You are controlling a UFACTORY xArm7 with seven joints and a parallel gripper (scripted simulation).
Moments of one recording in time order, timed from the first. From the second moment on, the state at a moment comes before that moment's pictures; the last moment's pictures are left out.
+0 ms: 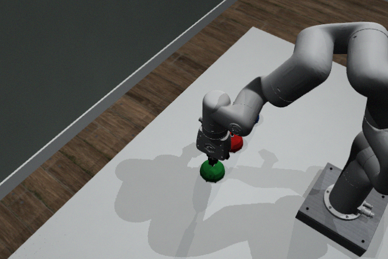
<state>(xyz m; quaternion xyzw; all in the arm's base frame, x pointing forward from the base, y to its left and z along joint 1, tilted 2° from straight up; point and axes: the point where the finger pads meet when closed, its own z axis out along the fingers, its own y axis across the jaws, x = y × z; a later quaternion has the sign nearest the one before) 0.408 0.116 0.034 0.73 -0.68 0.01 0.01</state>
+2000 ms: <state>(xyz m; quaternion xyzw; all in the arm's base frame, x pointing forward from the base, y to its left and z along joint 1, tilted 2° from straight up) 0.409 0.116 0.032 0.73 -0.68 0.01 0.01</state>
